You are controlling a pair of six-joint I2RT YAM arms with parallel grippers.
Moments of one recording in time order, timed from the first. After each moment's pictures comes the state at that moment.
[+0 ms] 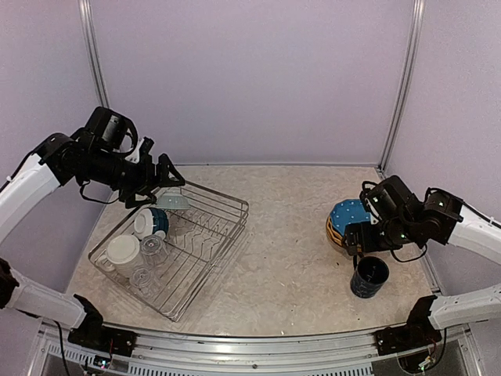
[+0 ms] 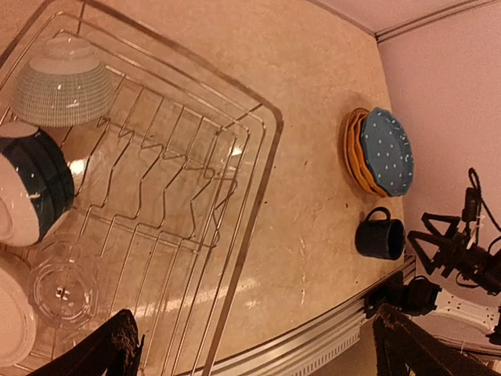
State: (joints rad) left arm -0.56 1.27 1.45 -0.92 0.24 -0.69; right arm 0.78 1.01 0.89 -0.91 0.27 0.60
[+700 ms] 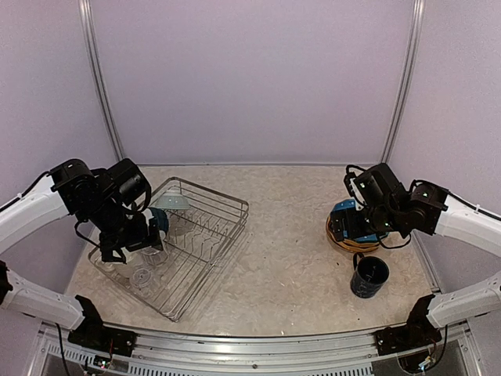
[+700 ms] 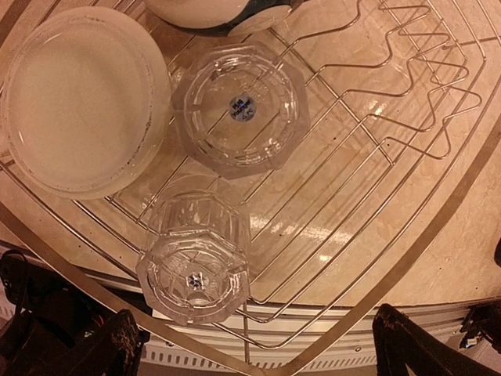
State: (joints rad) left arm -0.75 1.18 1.20 -1.32 -0.04 -1.03; right arm 0.78 1.13 0.97 -0.72 0.33 0.44
